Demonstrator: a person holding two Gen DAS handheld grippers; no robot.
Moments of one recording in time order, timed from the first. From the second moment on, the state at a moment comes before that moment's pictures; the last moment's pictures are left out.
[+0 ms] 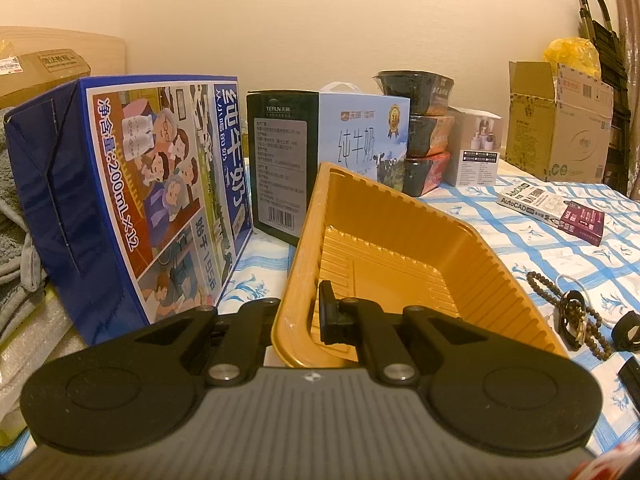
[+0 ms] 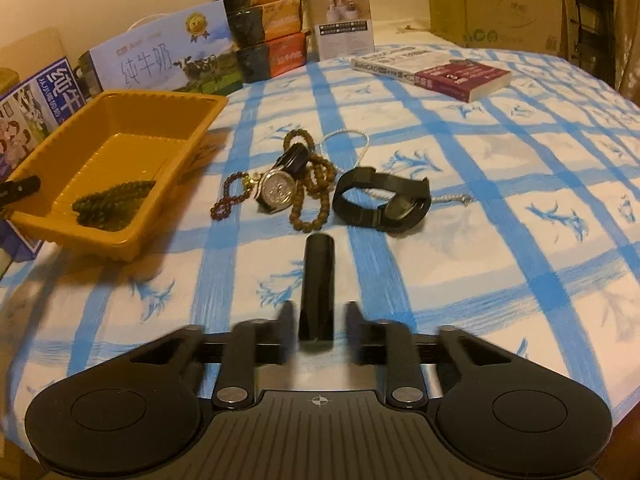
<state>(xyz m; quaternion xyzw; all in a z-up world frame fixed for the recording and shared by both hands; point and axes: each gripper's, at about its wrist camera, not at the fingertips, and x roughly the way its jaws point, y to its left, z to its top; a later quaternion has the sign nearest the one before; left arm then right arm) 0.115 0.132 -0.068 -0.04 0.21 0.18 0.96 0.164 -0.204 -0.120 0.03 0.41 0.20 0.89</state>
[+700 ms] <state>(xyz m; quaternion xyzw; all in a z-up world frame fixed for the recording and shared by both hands) 0.115 0.132 -0.068 -0.03 0.21 0.18 0.96 0.188 -0.177 -0.106 0.02 0.39 0.25 0.89</state>
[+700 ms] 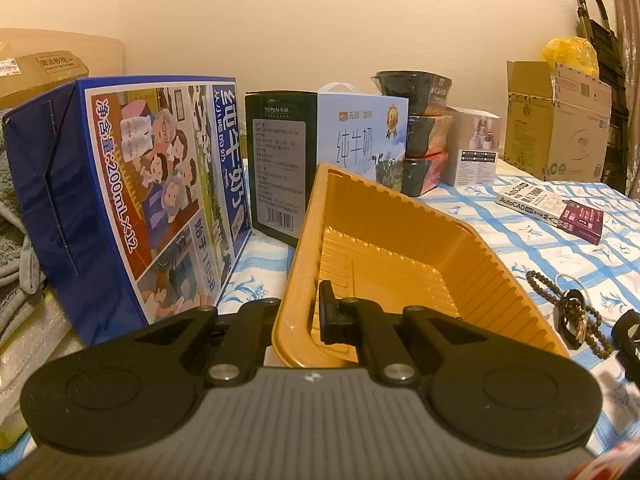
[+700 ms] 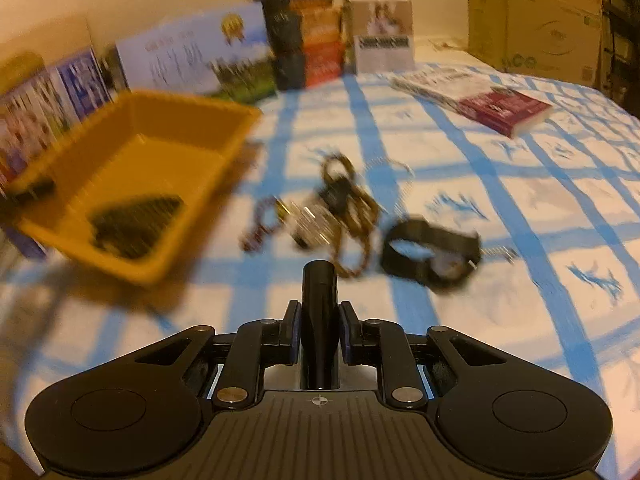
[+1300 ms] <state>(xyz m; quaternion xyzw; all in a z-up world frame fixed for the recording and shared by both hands) 0.119 0.135 -0.068 -0.04 0.21 0.17 0.96 0.213 -0.030 -0.078 0.08 0.36 0.45 0.81</state>
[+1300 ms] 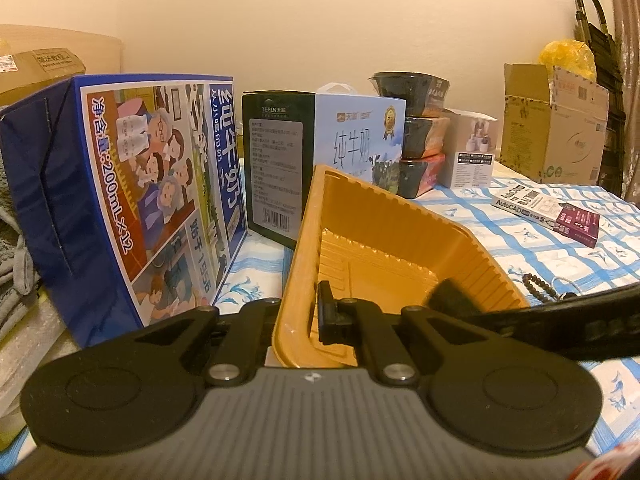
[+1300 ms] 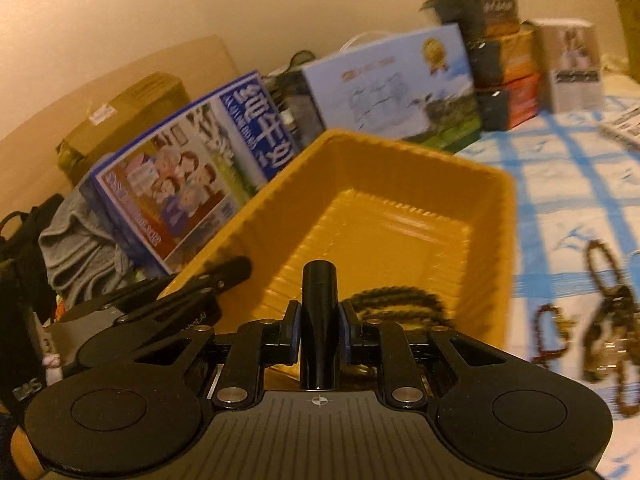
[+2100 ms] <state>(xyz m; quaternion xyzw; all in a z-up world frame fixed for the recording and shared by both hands) 0.116 0.135 -0.072 -0.04 0.22 0.17 0.96 0.191 -0.157 -0.089 0.10 0.37 0.32 0.86</state>
